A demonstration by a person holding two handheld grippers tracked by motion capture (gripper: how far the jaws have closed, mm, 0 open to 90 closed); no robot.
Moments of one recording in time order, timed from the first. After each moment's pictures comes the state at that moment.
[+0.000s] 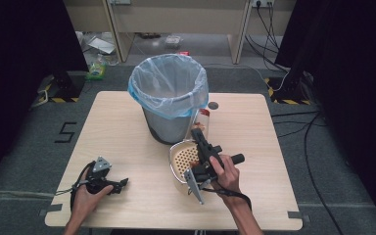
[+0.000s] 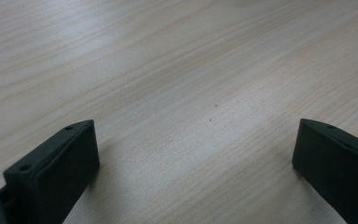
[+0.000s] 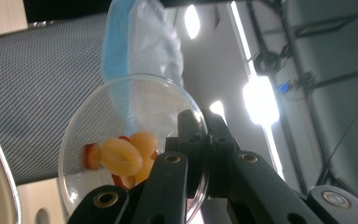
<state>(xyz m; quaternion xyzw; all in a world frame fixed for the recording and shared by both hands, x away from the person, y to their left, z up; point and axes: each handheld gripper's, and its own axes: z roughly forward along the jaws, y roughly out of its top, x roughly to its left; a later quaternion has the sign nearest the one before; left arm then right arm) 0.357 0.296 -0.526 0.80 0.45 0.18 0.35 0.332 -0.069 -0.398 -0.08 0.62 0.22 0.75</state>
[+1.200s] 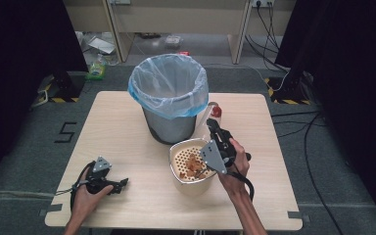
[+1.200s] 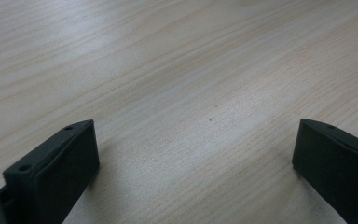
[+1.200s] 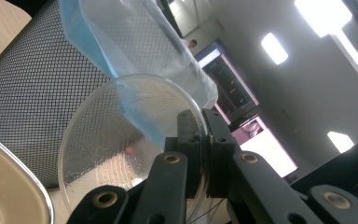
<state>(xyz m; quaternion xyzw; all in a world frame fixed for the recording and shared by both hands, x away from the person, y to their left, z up) 0.357 0.296 -0.526 0.80 0.45 0.18 0.35 0.359 -0.100 -0.372 0.12 0.70 0.33 0.63</state>
